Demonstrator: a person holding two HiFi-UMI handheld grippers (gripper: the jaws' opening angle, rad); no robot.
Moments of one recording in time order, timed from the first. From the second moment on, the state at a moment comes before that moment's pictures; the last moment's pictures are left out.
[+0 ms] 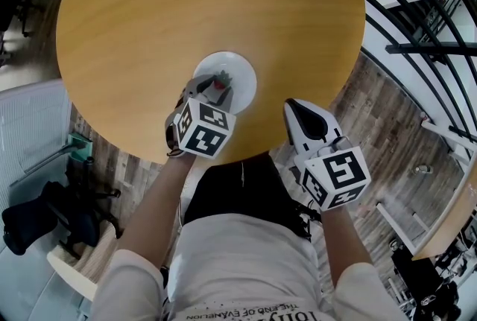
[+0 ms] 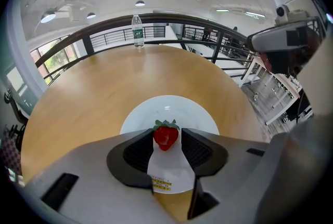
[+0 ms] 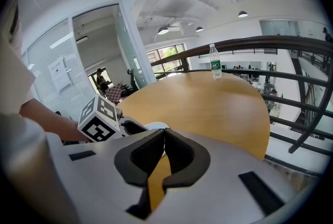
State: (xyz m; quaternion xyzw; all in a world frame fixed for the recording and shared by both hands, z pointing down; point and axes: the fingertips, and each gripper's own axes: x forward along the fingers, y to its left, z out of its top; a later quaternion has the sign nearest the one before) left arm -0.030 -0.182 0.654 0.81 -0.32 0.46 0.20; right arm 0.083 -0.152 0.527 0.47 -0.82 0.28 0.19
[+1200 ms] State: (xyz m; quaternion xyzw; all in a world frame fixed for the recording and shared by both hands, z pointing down) left arm -0.063 -0.134 0.528 0.85 -0.38 0.33 0.18; right arm 0.071 -0.120 0.468 0.45 -0.84 0.24 0.18
